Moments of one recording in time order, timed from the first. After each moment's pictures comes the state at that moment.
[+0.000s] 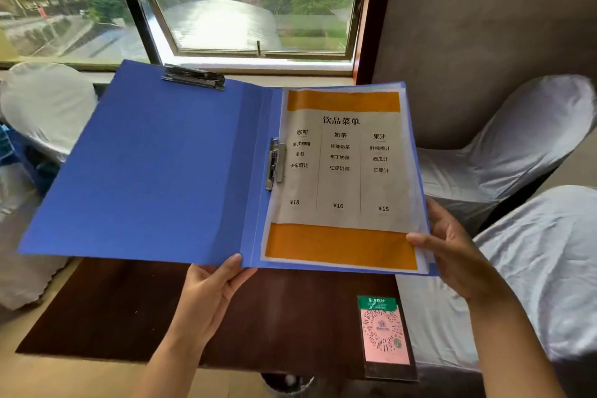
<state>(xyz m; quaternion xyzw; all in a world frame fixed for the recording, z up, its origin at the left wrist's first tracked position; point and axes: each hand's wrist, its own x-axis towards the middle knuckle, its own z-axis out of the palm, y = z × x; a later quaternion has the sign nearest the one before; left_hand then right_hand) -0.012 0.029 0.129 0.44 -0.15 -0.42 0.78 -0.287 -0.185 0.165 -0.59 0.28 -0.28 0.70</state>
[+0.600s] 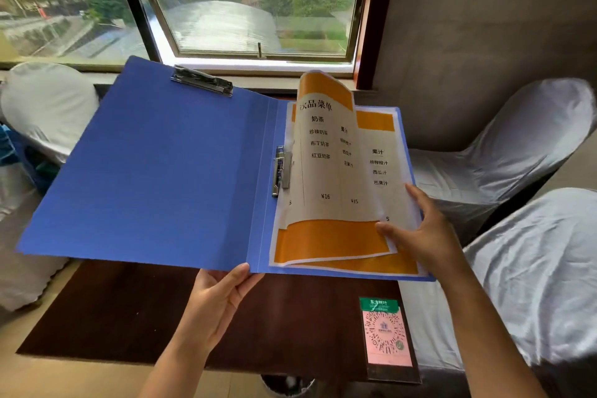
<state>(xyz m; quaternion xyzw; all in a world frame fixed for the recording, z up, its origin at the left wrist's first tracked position) -0.017 0.032 0.126 0.40 -0.14 -0.46 0.78 -0.246 -0.173 0.175 -0.73 0.50 -0.30 0.36</state>
